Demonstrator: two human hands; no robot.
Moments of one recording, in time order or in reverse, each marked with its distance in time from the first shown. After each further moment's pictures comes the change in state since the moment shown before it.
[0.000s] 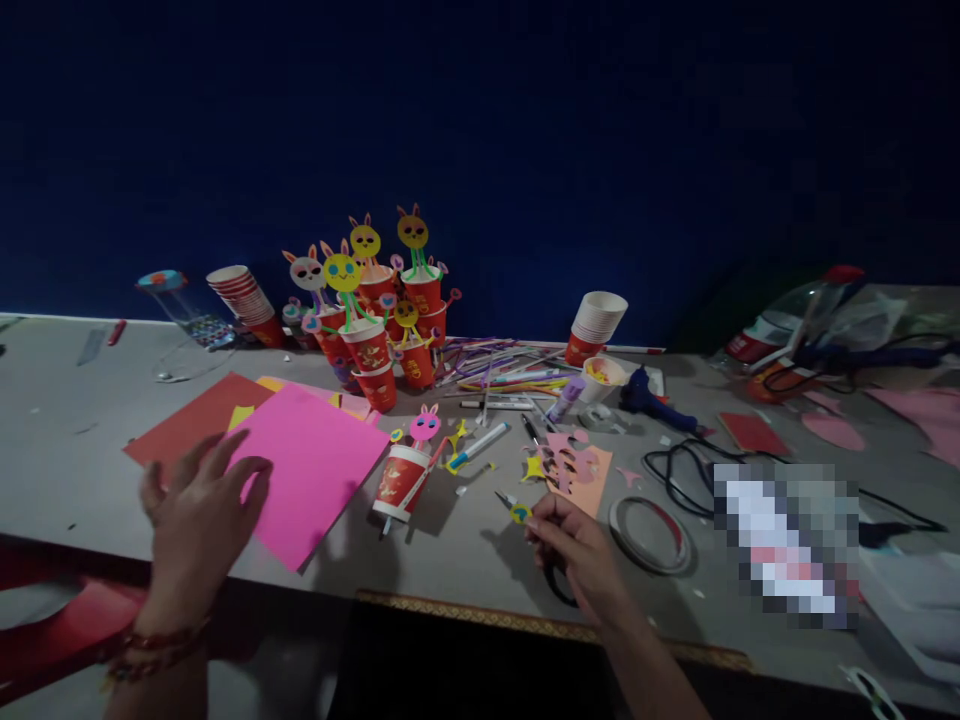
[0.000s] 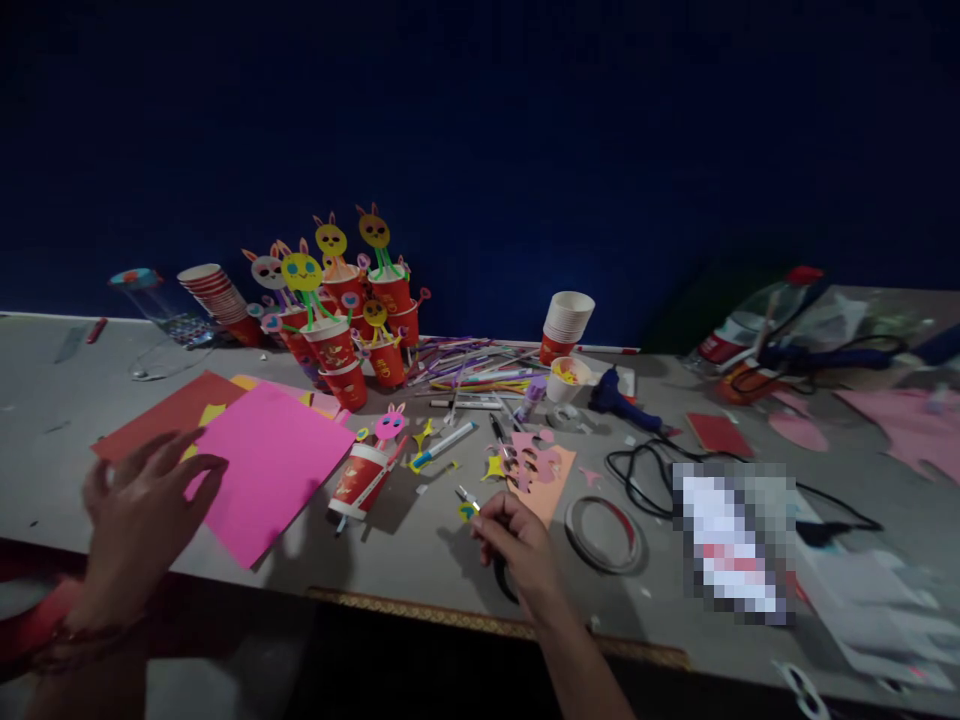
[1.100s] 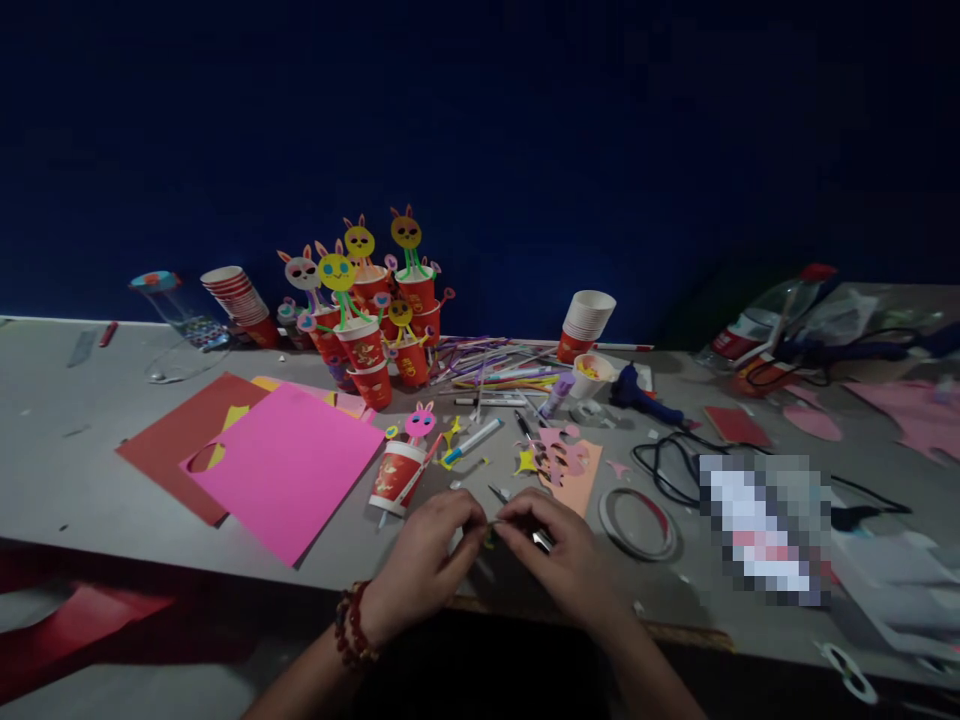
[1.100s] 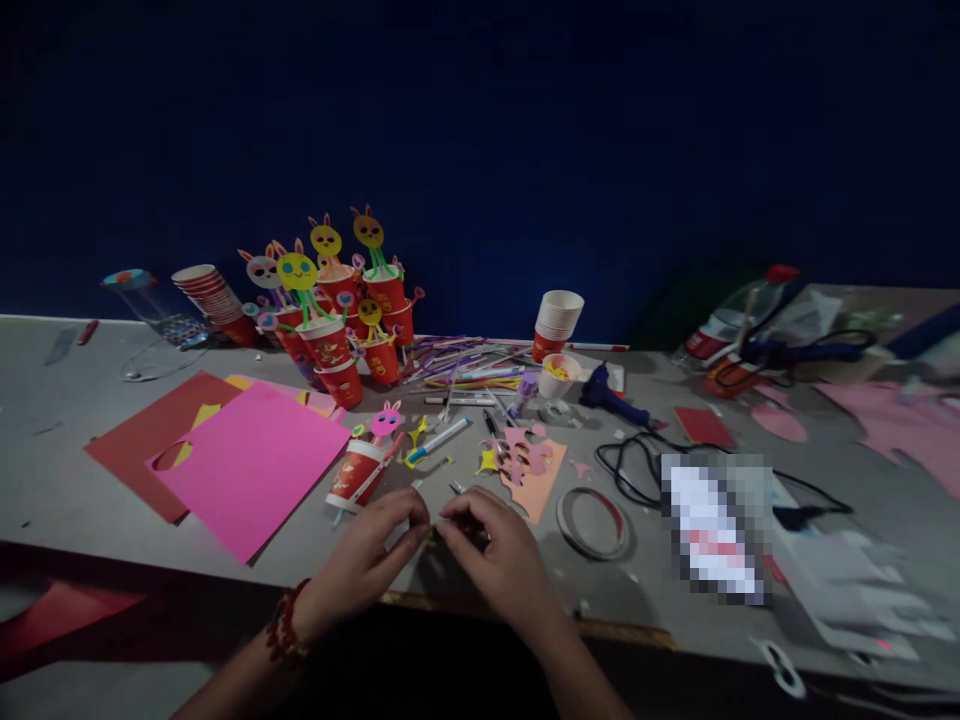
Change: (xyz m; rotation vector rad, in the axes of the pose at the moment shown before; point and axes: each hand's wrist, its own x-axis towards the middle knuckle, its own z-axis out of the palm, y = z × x) left_hand -0.054 0.164 0.102 -0.604 -0.672 0.229; right_hand -0.022 -0.025 0.016 -0.720 -0.159 -0.498
